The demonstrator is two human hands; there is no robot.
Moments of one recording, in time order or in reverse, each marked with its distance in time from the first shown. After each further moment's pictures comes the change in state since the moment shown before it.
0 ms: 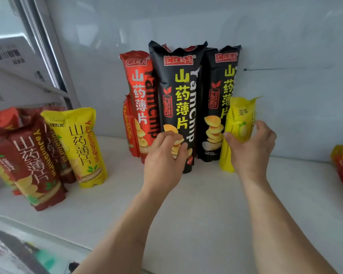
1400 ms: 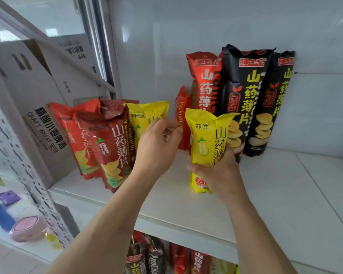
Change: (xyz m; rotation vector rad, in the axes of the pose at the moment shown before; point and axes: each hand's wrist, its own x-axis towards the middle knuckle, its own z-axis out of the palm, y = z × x) left_hand 0.016 -0.080 -0.171 -0.137 -0.035 -0.110; right_hand -0.173 -0.107 0.083 0.025 -0.450 0.078
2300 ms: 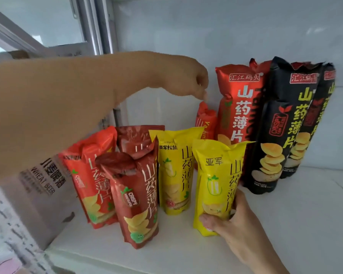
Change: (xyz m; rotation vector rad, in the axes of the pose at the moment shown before) left_hand 0.231 0.031 -0.059 0.668 -0.805 0.407; right_hand -0.019 -0.010 0.062 0.171 -0.172 0.079
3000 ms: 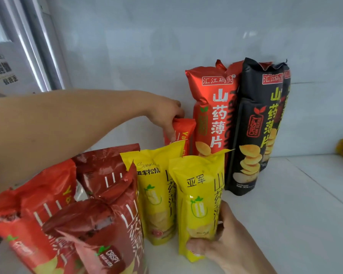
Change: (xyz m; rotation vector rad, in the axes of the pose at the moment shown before) left_hand 0.117 -0.034 0.080 0.275 -0.254 0.324; right_hand 0.010 -0.009 0.012 -0.024 -0.008 0.073
